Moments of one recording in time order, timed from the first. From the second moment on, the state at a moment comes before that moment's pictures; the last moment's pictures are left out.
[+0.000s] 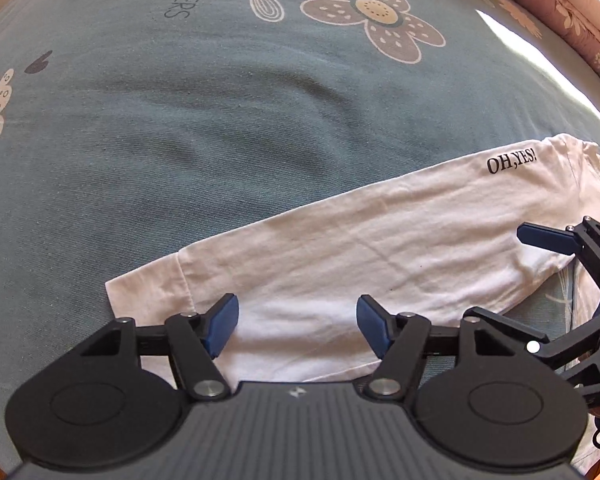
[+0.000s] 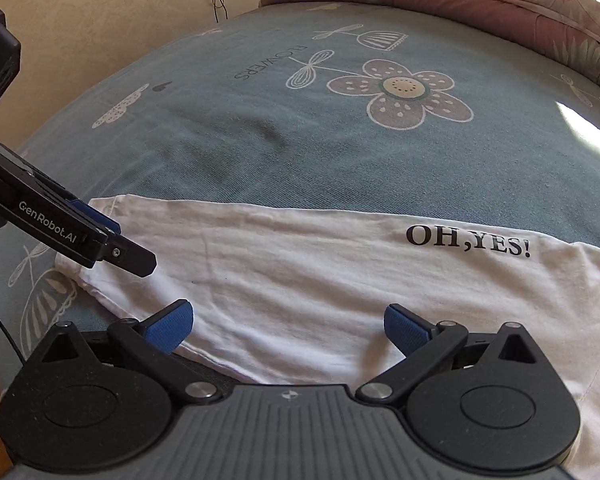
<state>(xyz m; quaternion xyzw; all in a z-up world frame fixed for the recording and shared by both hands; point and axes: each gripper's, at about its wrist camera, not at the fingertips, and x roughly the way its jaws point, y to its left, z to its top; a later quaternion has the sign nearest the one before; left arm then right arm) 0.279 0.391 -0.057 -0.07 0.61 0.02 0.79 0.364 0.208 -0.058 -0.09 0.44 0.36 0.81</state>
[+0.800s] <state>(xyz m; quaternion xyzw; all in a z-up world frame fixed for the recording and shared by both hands) 0.345 0.343 -0.048 -0.14 0.57 -0.13 0.80 0.447 0.094 -0.051 -0.06 0.43 0.24 0.87</state>
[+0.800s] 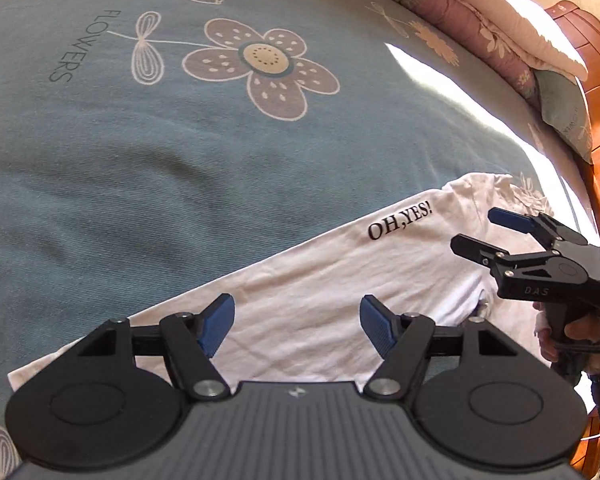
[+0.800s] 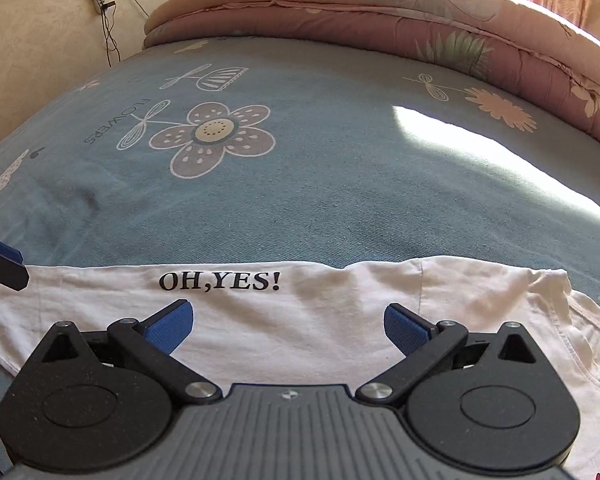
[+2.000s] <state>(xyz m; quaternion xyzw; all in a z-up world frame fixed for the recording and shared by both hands) 0.318 0.351 -0.078 -0.16 0.59 -0.11 0.78 0.509 0.067 -0.068 -0.06 0.47 0.22 0.85</state>
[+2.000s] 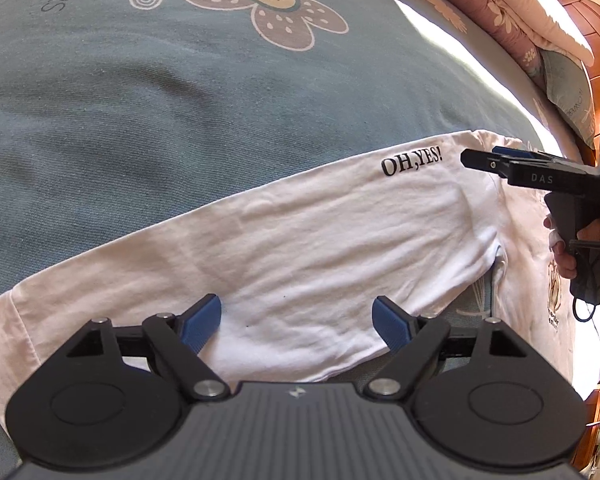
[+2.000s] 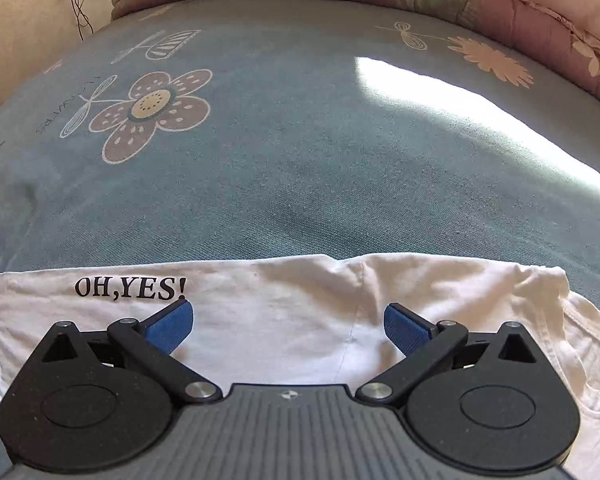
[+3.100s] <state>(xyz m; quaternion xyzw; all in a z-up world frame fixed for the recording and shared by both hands) 0.317 0.350 -0.080 -0.17 0.59 -0.12 0.78 0.526 0.050 -0.083 -0.02 0.49 0.17 0.85</state>
